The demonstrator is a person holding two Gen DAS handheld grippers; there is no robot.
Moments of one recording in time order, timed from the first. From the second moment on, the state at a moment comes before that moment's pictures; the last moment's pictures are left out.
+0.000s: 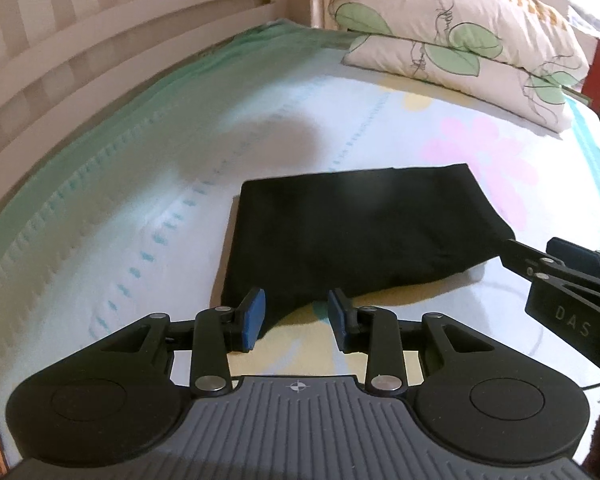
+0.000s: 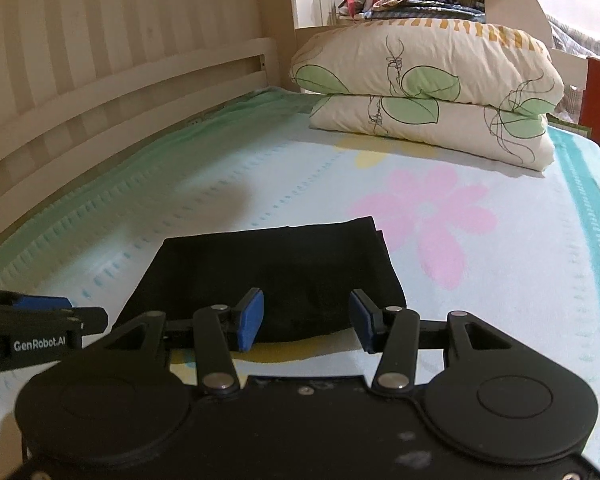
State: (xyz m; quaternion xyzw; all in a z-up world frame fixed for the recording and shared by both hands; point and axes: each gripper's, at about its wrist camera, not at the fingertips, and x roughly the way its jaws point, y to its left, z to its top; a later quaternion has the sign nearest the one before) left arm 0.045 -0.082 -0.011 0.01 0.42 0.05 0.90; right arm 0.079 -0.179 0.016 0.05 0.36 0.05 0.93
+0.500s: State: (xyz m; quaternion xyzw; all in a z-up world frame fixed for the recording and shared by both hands) left arm 0.048 -0.078 -0.020 -0.01 0.46 0.05 0.89; right arm 0.085 -0.173 0.014 0.04 0.37 0.04 0.93
